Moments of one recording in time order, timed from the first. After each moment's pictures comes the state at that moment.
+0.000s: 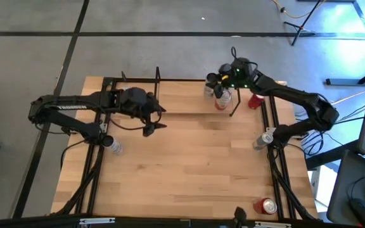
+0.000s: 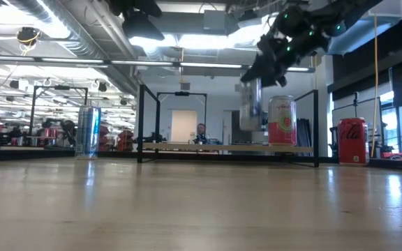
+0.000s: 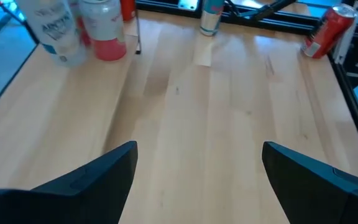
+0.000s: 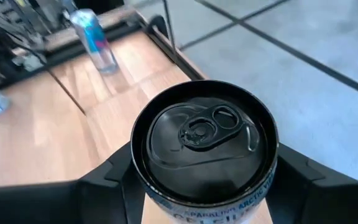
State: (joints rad) left arm 0.13 1.18 1.10 -0.54 0.04 -0.09; right arm -0.68 1.38 0.99 -0.12 -0.26 0.02
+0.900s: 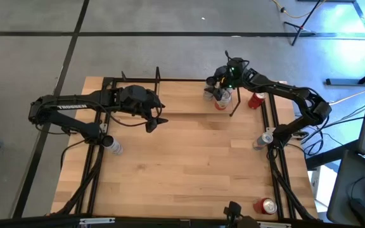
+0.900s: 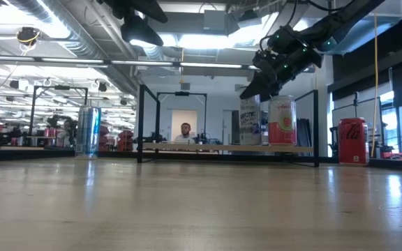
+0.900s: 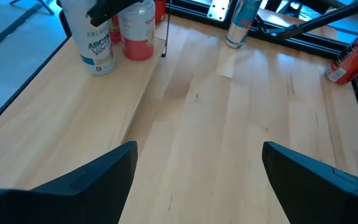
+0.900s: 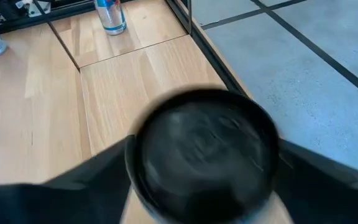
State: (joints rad) left arm 0.16 1.19 1.10 -0.52 -0.01 -0.19; right arm -0.74 1.50 0.99 -0.10 -0.39 -0.19
